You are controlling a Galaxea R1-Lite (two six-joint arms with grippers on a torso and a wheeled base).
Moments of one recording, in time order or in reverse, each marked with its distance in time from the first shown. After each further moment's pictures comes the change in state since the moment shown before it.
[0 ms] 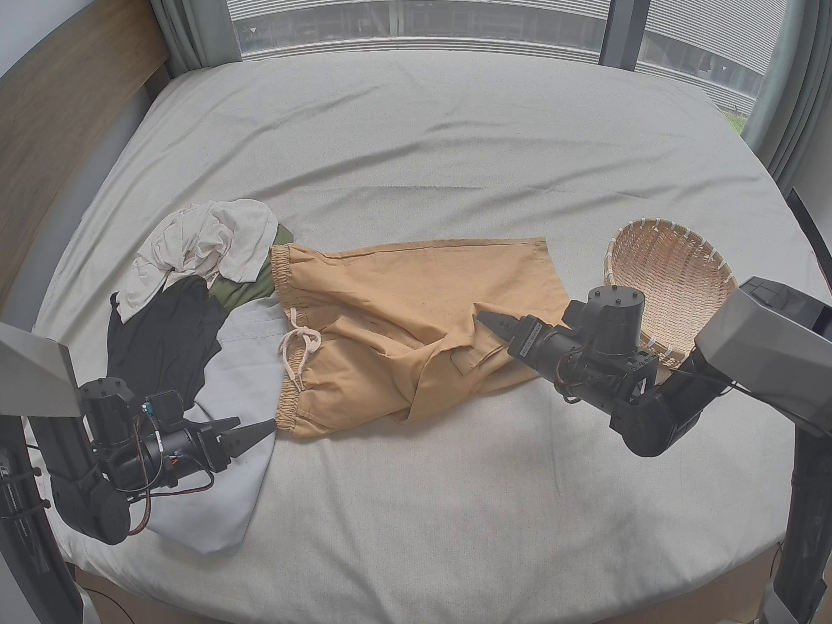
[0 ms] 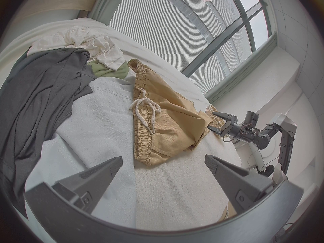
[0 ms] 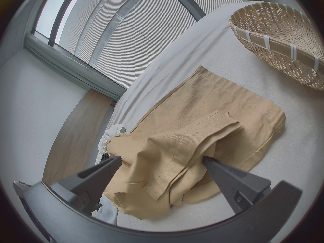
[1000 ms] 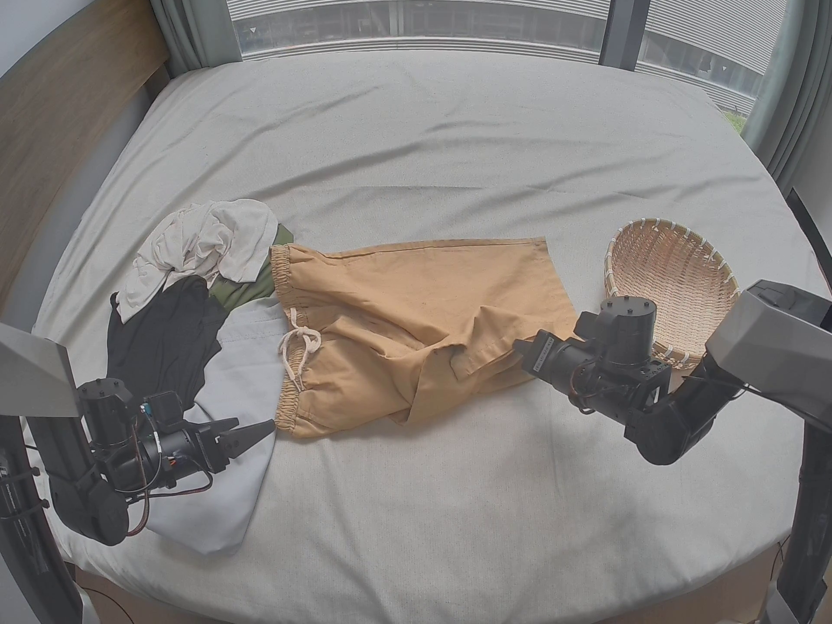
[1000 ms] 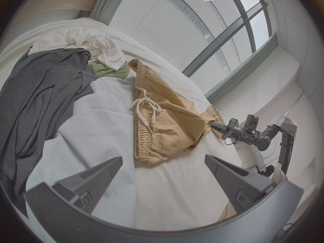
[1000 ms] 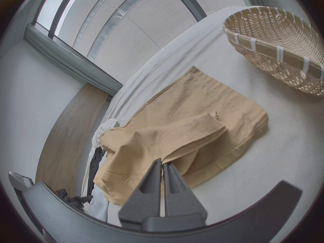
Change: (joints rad) left arm 0.005 -0.008 0.009 0.000 0.000 0.001; right arm -0.024 -0.049 0.128 -0.007 0.002 -0.050
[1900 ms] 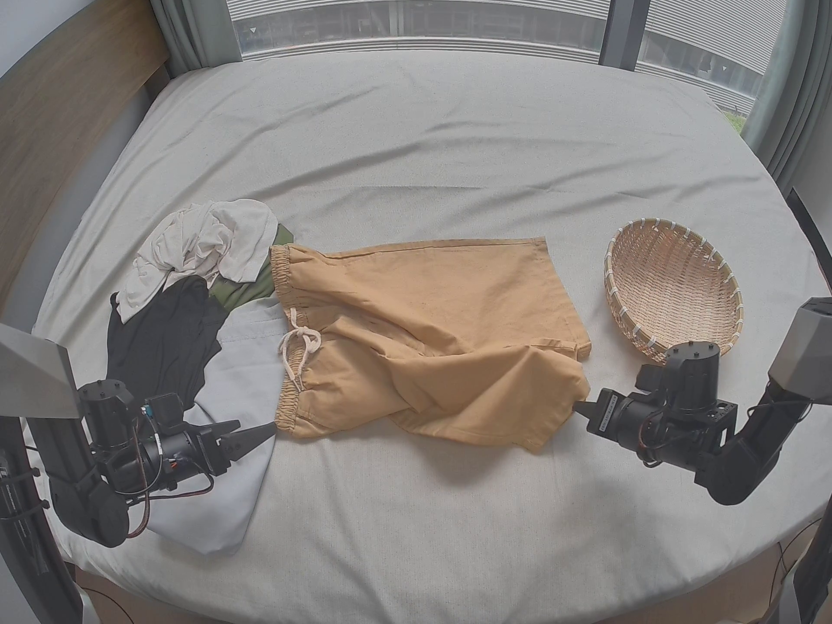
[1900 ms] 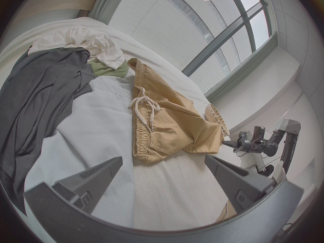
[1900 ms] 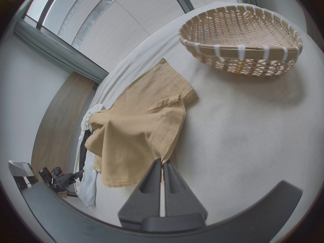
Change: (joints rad) left arm -0.010 -0.001 0.008 0.000 0.001 0.000; right arm -0.099 -0.188 0.421 -0.036 0.050 -0.064
